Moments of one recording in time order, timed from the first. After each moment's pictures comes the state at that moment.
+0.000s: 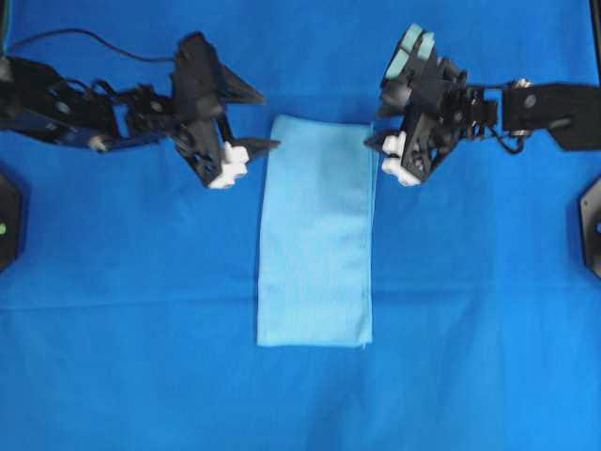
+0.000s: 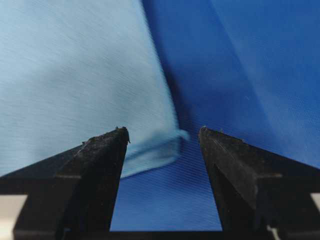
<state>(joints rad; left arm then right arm) 0.30 0.11 0.81 -0.03 -0.40 0.02 -0.38 0.04 0.82 -0.51 -0.04 0.58</state>
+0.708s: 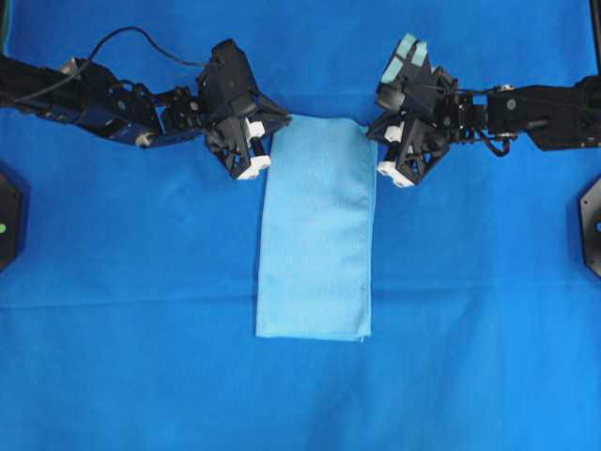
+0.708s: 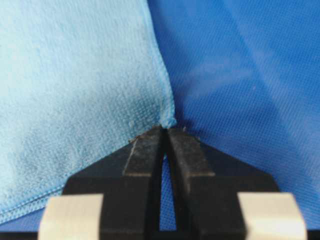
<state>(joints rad) 0.34 0.35 0.71 -0.03 -0.44 0.02 -0.38 0.13 0.82 -0.50 -0.06 0.58</state>
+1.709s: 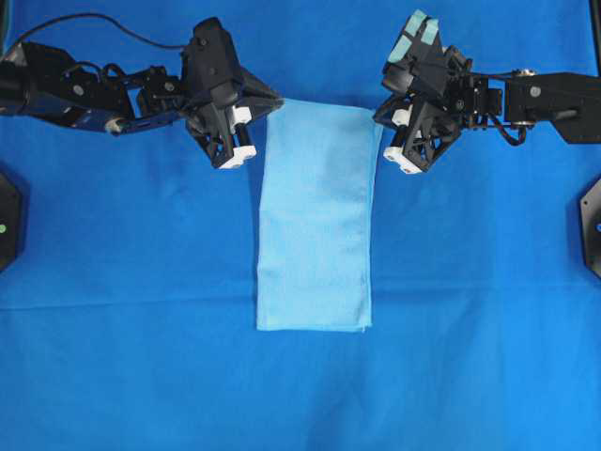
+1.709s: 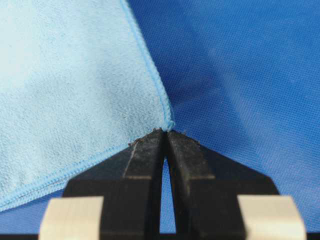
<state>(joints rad) 0.34 0.11 0.76 -0.03 -0.36 0.13 -0.38 -0.03 0.80 -0.50 0.06 0.58</state>
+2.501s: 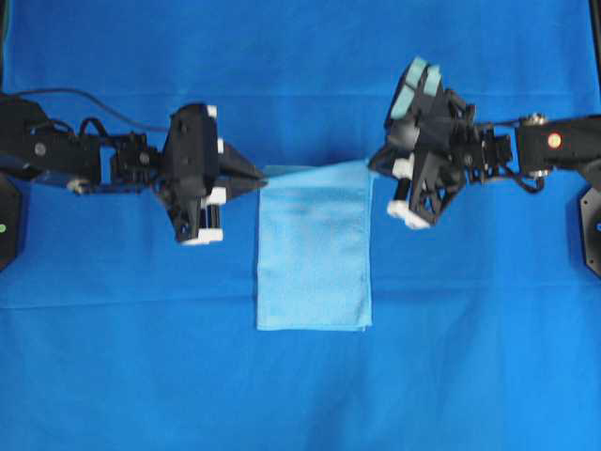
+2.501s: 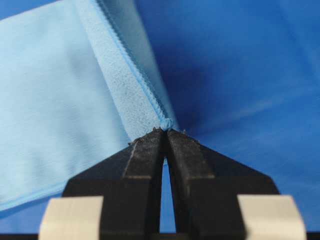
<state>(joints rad) 0.08 -0.02 0.87 -0.03 -0.27 0.11 -0.12 -0.14 0.80 -0.50 0.22 0.71</state>
